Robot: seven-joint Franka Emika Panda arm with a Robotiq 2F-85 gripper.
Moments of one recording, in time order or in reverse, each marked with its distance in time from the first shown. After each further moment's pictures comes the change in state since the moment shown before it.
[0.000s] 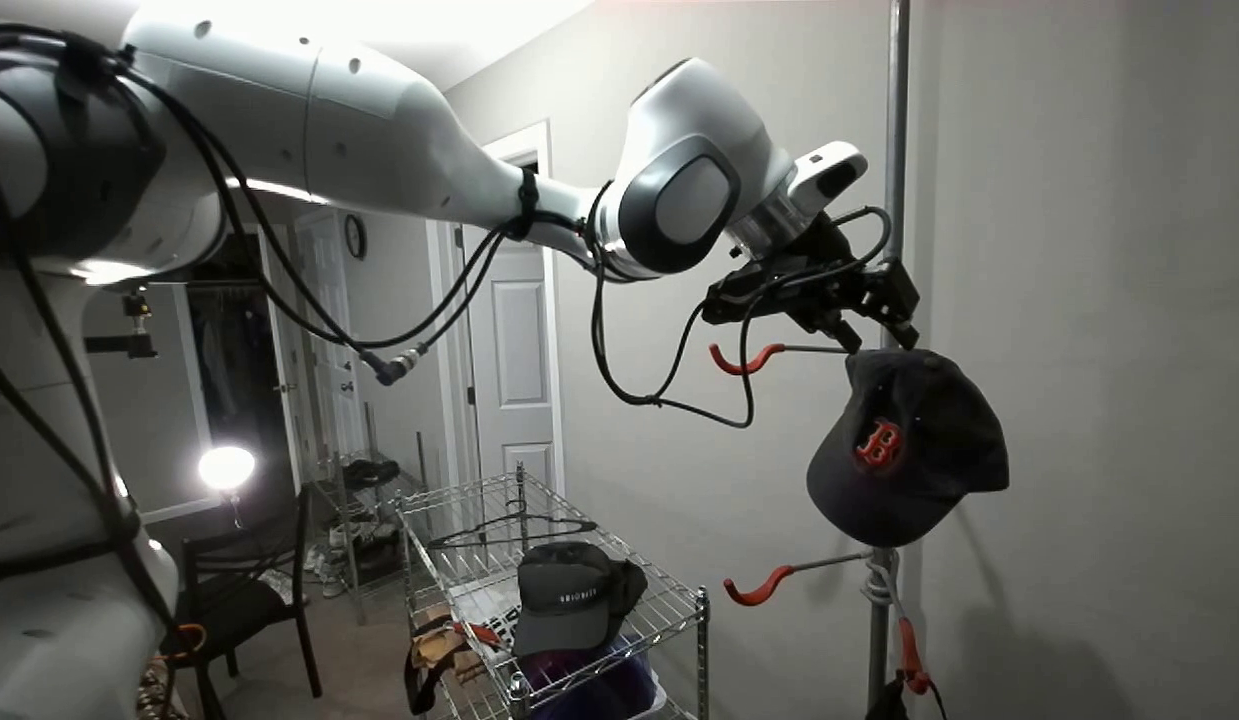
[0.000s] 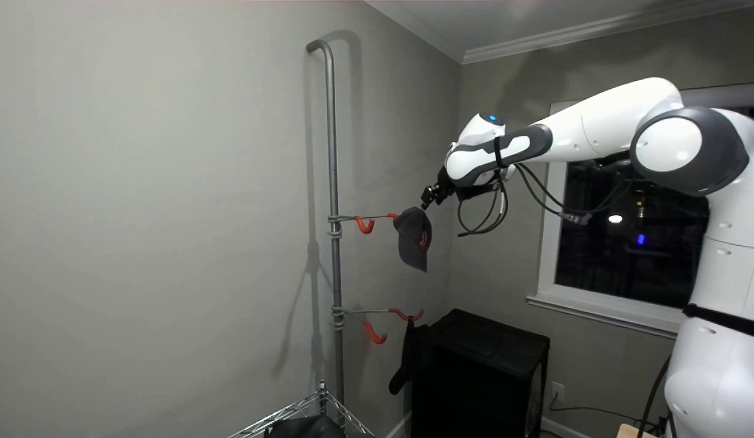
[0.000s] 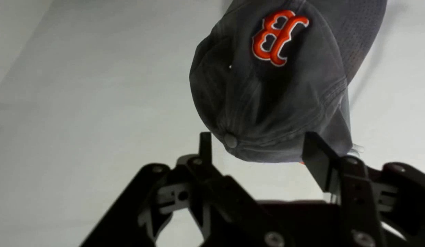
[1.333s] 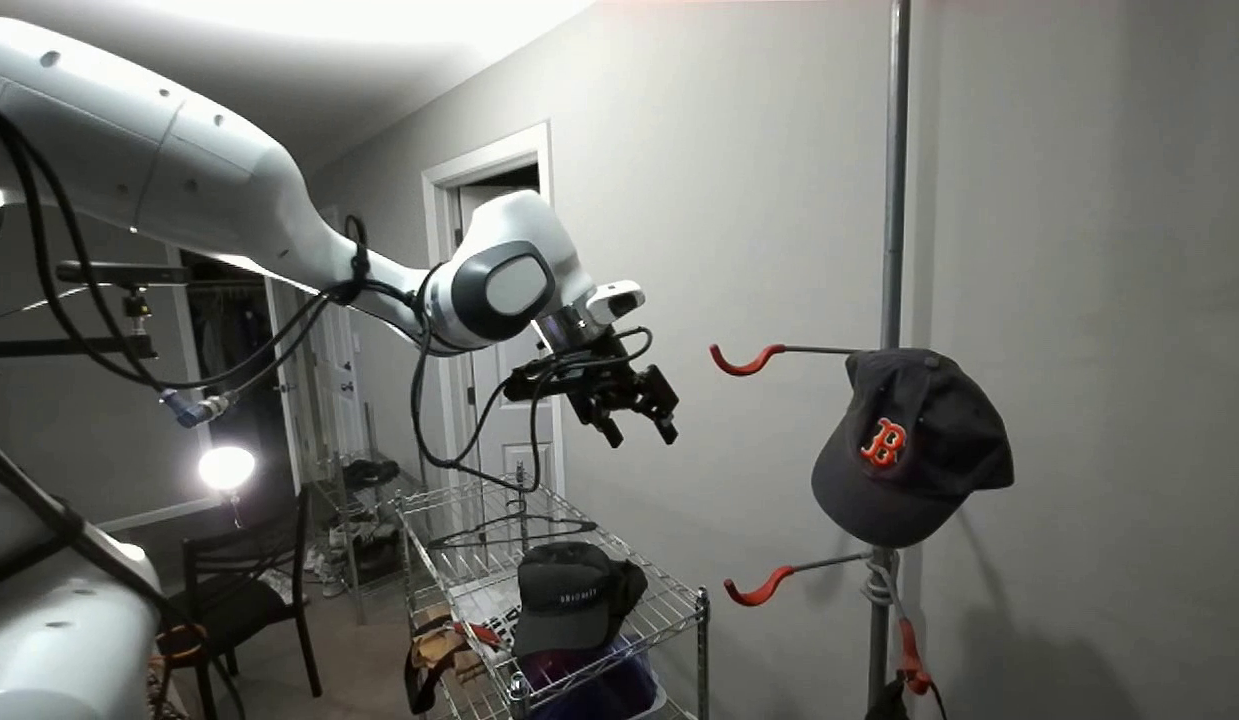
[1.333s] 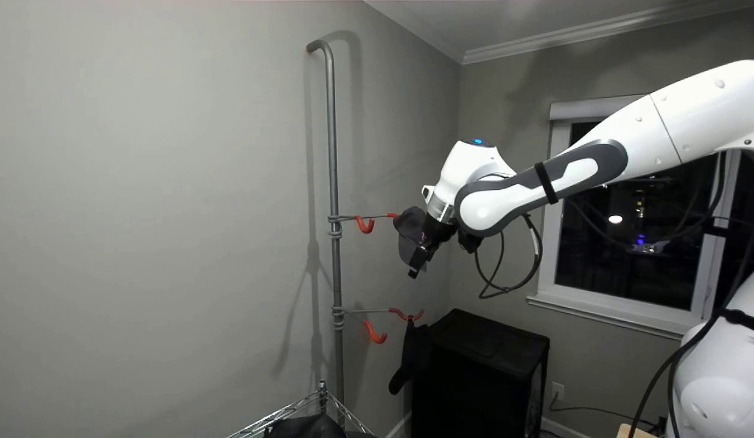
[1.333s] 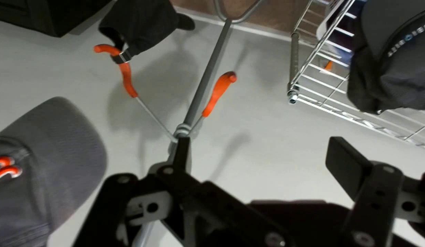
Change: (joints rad) arm 0.163 -0.345 0.212 -0.526 -0.130 -0.143 0.089
